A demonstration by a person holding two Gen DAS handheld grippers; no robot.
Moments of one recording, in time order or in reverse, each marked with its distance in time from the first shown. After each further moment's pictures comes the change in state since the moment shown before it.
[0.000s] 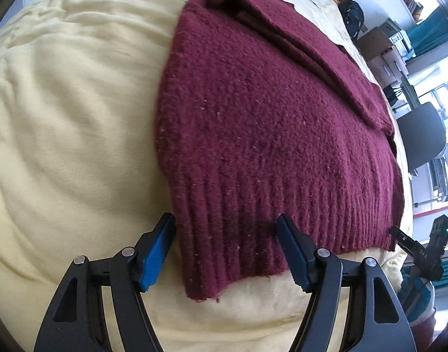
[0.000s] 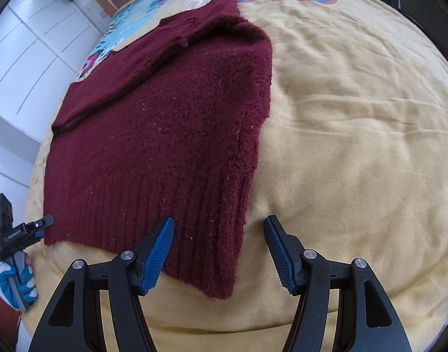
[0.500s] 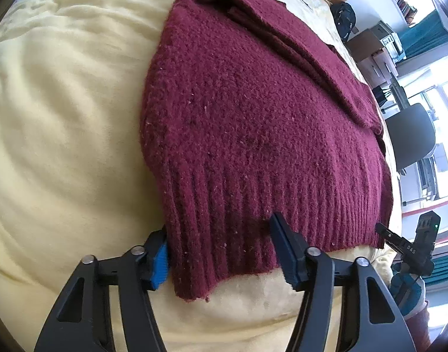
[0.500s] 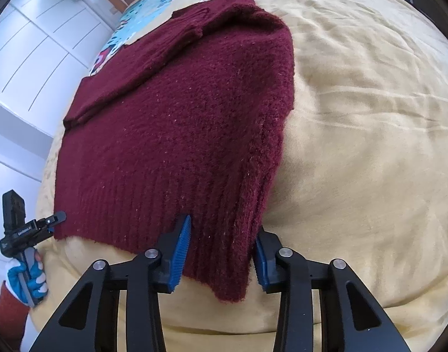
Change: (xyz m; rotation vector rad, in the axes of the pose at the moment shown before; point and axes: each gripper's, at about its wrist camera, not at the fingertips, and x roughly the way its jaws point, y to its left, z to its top) left arm 0.002 -0.003 0.001 0.000 0.009 -0.059; right arm 0.013 0.006 0.001 -0.016 0.032 0.073
